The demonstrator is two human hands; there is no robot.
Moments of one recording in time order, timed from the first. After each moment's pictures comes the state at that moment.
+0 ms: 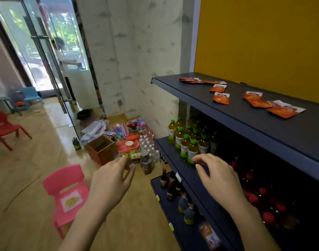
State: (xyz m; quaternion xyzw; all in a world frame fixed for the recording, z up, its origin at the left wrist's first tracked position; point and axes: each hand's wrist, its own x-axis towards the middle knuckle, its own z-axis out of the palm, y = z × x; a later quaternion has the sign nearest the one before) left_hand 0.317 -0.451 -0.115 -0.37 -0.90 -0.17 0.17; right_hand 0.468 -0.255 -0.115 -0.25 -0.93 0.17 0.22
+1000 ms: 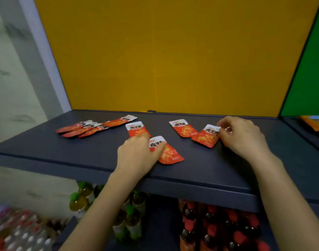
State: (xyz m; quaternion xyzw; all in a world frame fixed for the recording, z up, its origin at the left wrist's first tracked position) left_hand 0.166 -0.028 -0.038 -0.70 -0.67 -0.23 0.07; right_hand 0.392 -0.026 -0.012 -0.72 -0.63 0.01 0.29
